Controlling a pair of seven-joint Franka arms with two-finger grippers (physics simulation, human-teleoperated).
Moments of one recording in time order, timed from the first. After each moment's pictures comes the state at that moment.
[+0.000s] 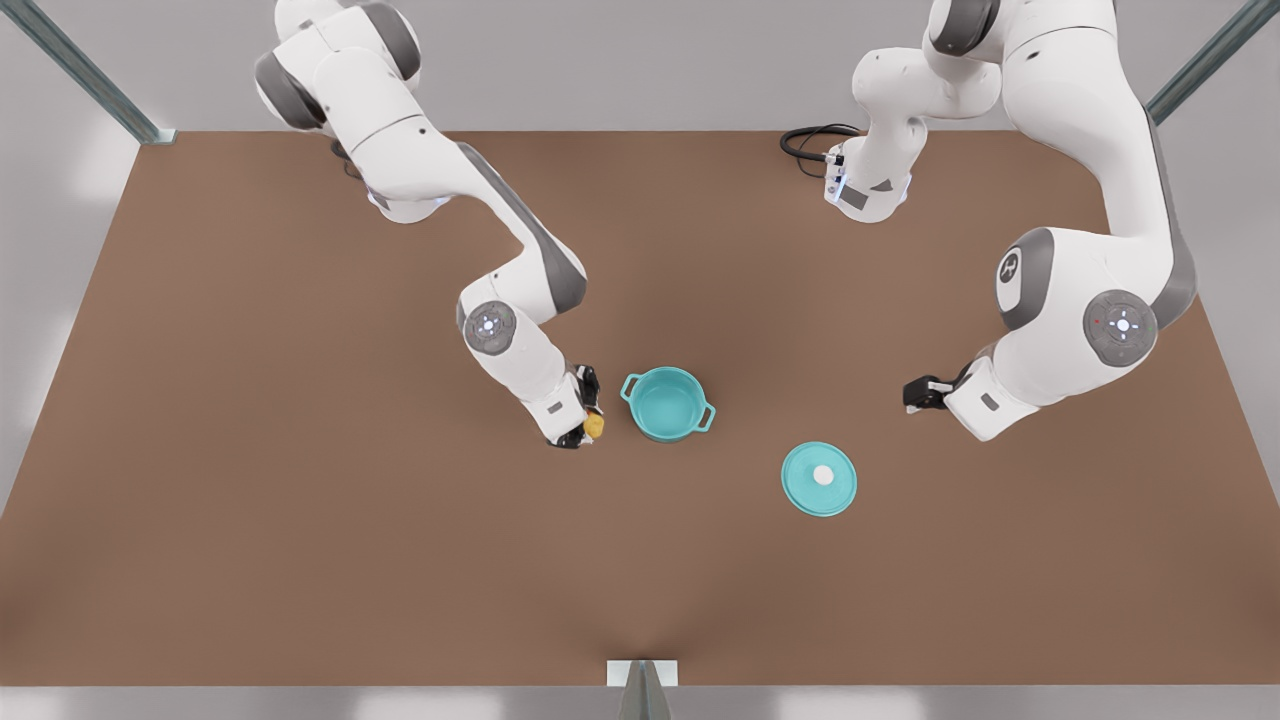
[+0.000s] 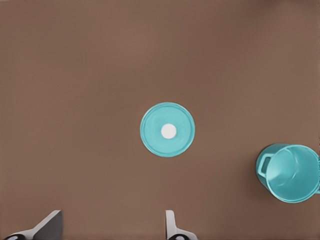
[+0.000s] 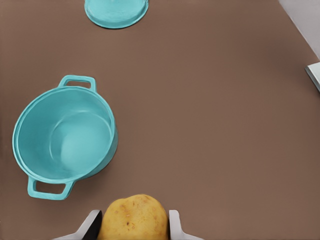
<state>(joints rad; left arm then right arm) -0.13 0.31 0.00 -1.45 -0.06 1.69 -0.01 0.52 0.57 0.11 -1.57 0.23 2.40 -0.80</state>
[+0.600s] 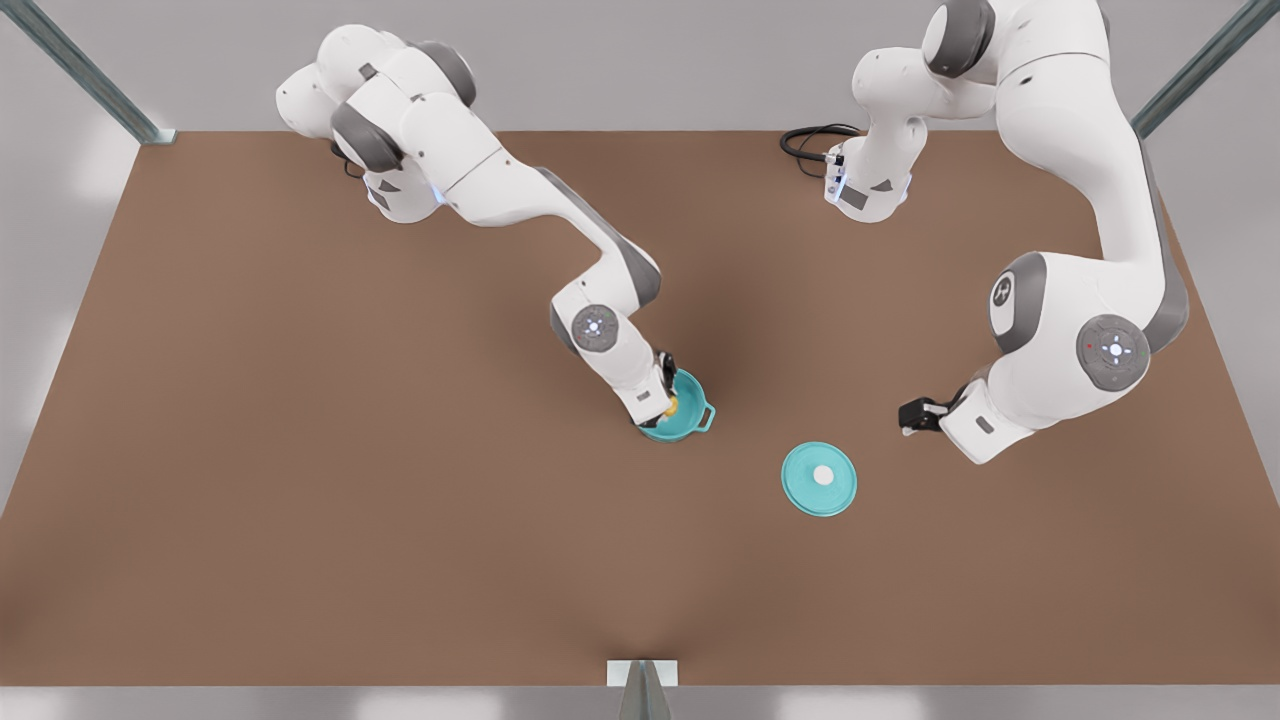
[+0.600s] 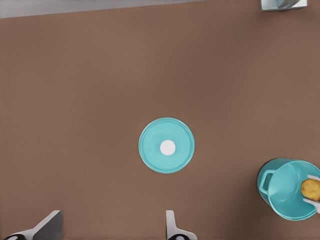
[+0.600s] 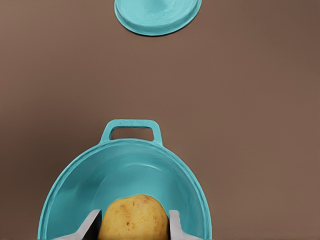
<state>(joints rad) -0.13 0.39 0.00 -1.37 -0.06 1.72 -0.01 0.71 0.81 0.10 -1.41 0.25 2.47 -0.59</state>
